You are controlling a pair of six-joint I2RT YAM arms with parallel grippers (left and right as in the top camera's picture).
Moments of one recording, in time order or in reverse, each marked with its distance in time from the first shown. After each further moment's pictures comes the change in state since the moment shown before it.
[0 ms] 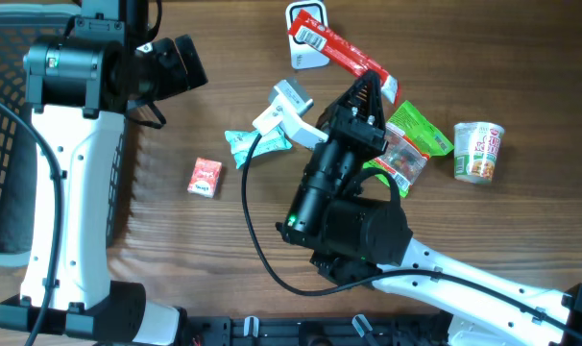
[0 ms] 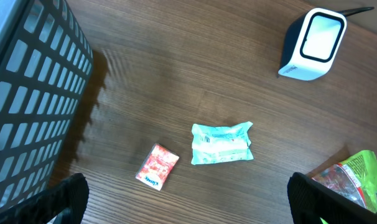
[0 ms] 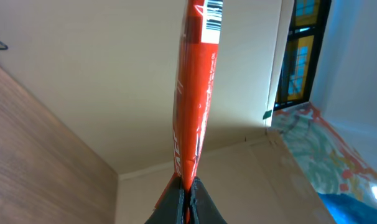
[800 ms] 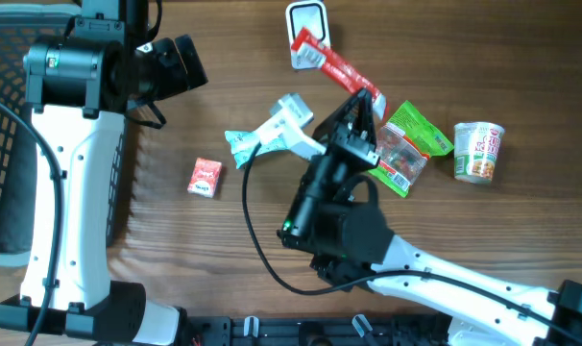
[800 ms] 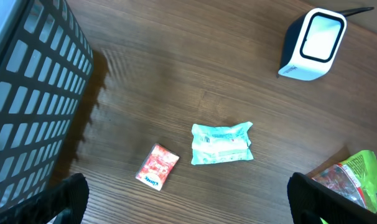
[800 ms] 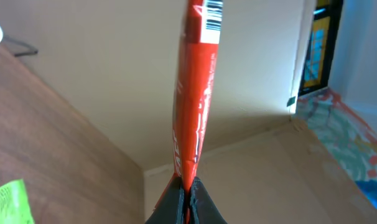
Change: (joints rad) left arm 0.000 0.000 0.000 0.000 0.000 0.000; right arm 0.000 0.000 -0.156 -0.030 0.031 0.271
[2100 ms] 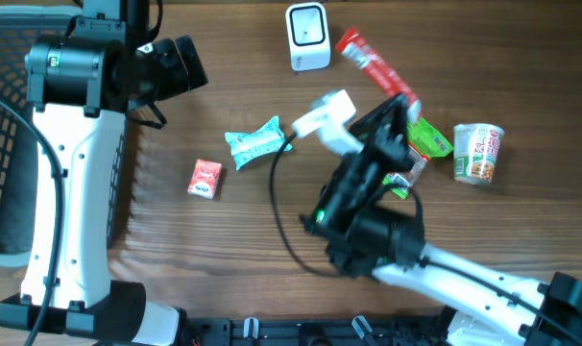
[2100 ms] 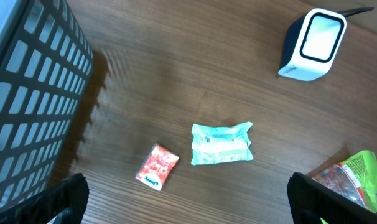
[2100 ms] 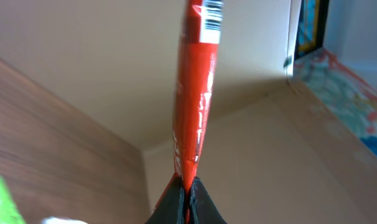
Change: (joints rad) left arm 0.000 0.000 0.000 0.000 0.000 0.000; right arm -0.114 0.006 -0.095 0.454 0.007 -0.269
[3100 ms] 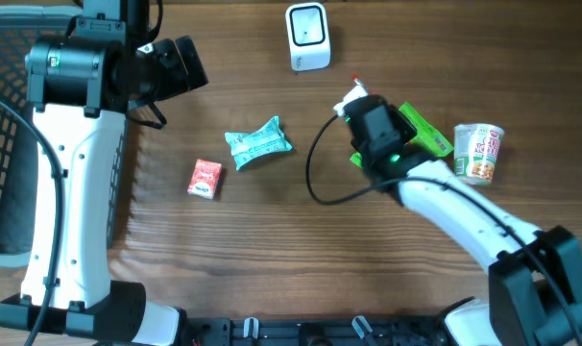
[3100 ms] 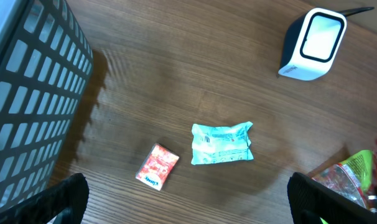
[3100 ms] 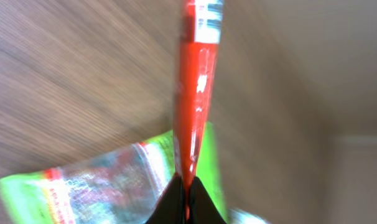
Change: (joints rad) left arm 0.000 0.000 0.000 0.000 0.000 0.000; right arm -0.536 0.162 0.076 -1.793 -1.019 1.716
